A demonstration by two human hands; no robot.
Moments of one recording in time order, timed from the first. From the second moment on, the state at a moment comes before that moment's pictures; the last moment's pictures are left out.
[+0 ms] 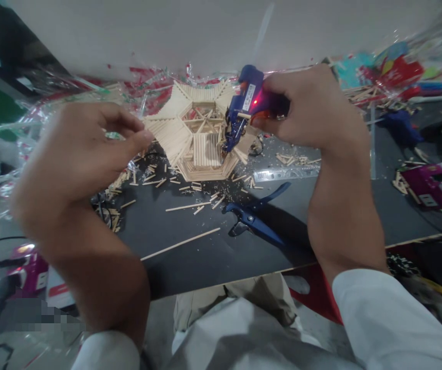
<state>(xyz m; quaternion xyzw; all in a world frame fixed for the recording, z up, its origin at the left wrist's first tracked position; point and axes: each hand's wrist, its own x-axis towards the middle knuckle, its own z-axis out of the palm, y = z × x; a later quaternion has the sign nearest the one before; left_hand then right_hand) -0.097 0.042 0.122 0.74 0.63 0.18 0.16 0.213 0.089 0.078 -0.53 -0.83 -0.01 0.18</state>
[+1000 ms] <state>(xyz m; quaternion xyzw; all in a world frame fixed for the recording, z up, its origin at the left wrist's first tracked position) -0.100 0.047 0.117 0.74 0.64 0.17 0.12 0.215 0.087 0.078 -0.57 -0.80 -0.03 0.20</state>
